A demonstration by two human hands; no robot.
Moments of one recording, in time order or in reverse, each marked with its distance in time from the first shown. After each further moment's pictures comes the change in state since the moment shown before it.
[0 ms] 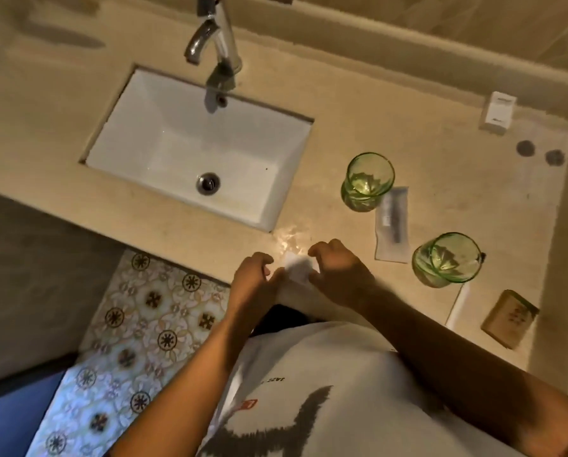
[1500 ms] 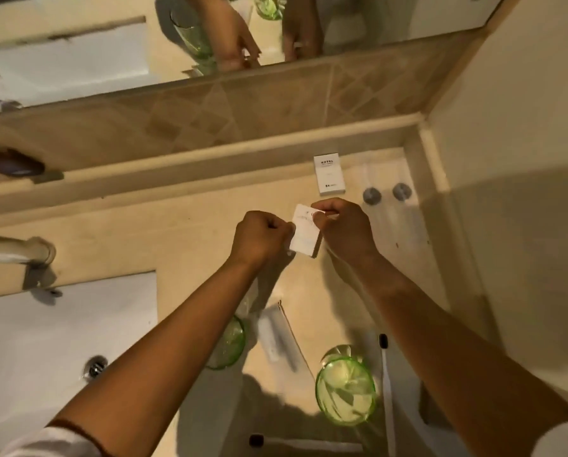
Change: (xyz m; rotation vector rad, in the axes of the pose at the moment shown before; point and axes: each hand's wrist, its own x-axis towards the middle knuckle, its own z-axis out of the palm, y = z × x) left_hand 0.182 0.385 0.118 0.000 -0.304 0.265; right_hand 0.102 0.242 -0.230 0.727 0.579 0.755
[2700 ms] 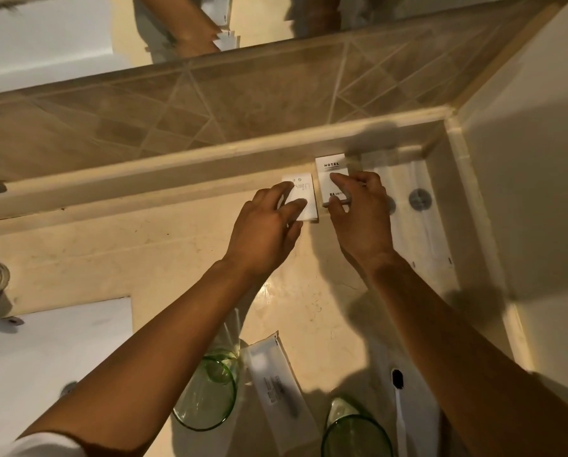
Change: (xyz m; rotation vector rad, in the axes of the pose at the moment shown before) left_hand 0.087 -0.027 0.021 0.708 0.113 0.769; right_hand 0.073 0.035 0.010 -0.181 0.170 -0.180
